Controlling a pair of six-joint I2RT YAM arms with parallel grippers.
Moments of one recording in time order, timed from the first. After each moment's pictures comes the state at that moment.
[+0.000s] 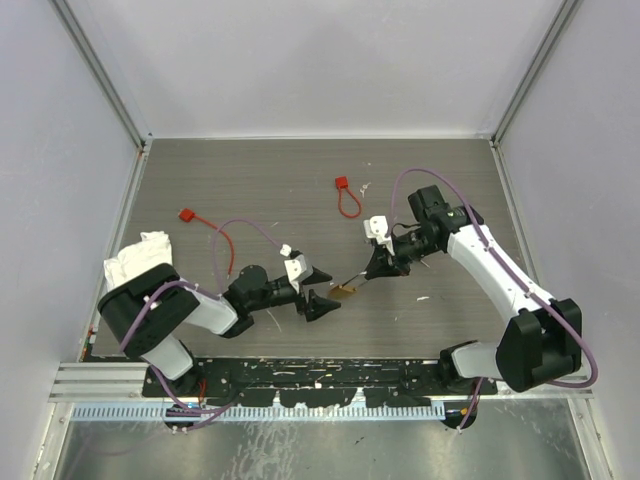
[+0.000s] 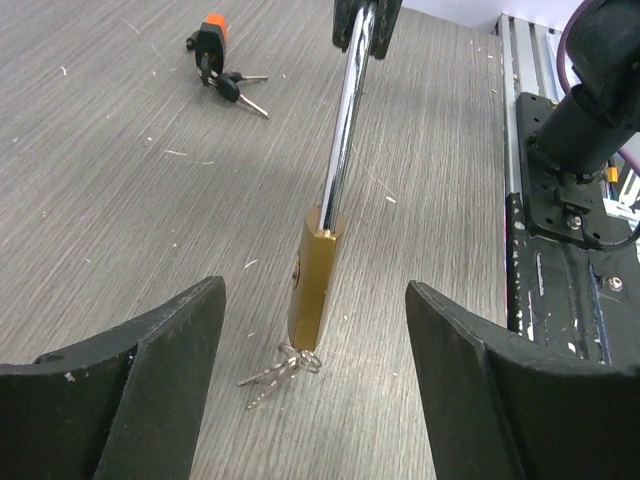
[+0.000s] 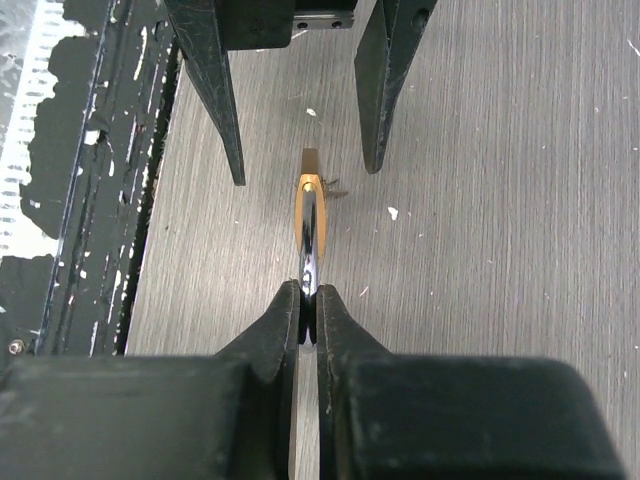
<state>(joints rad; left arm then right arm) -0.86 1.60 0.33 1.24 0.46 -0.13 0.30 1.32 1.05 -0.99 -1.01 -1.21</state>
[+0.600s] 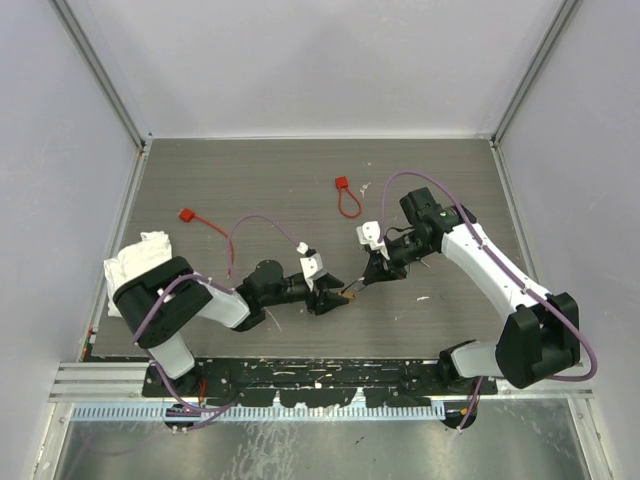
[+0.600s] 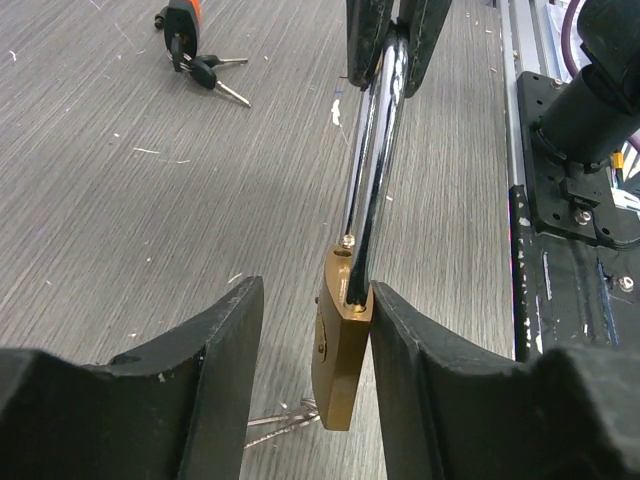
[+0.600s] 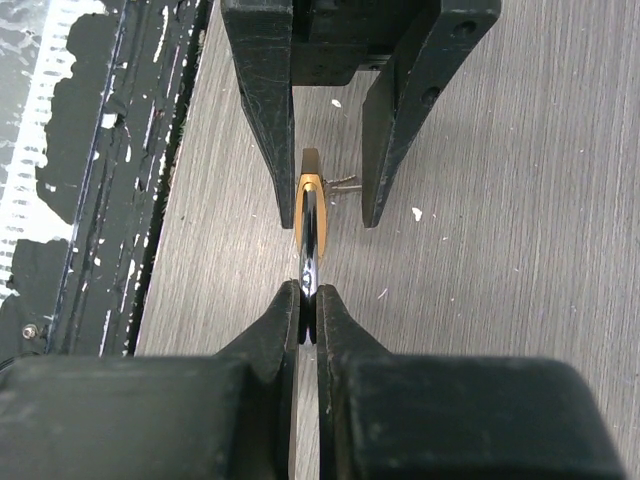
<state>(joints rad) -0.89 1.68 0.43 1.15 0.48 -0.12 0.35 1.34 1.06 -1.04 -0.97 -1.24</state>
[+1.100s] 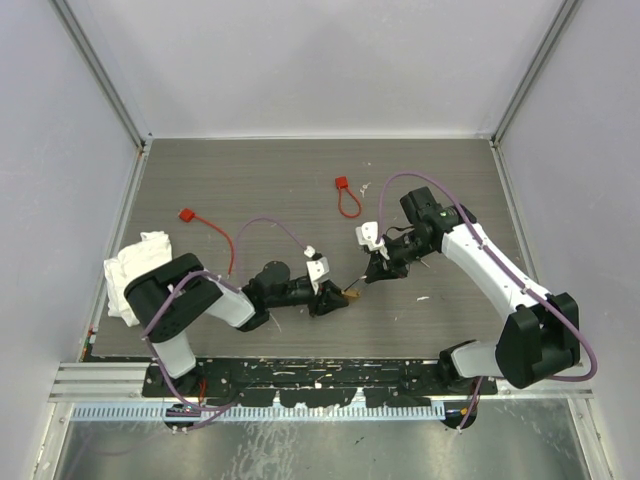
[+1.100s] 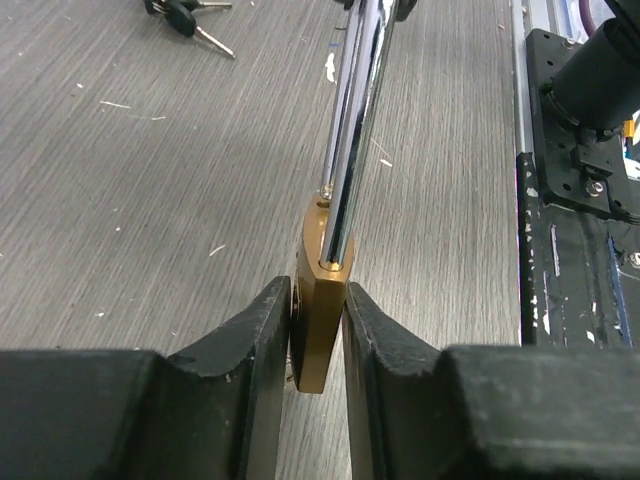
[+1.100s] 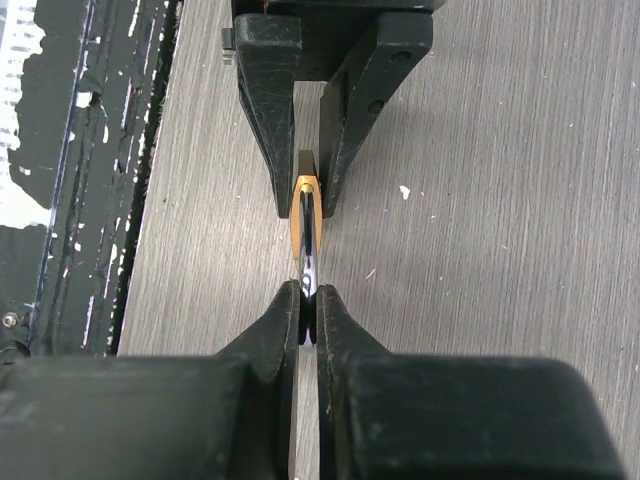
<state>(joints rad) -0.91 1.74 0.46 1.10 0.48 -0.11 0.35 1.34 1.06 -1.02 -0.91 -1.23</state>
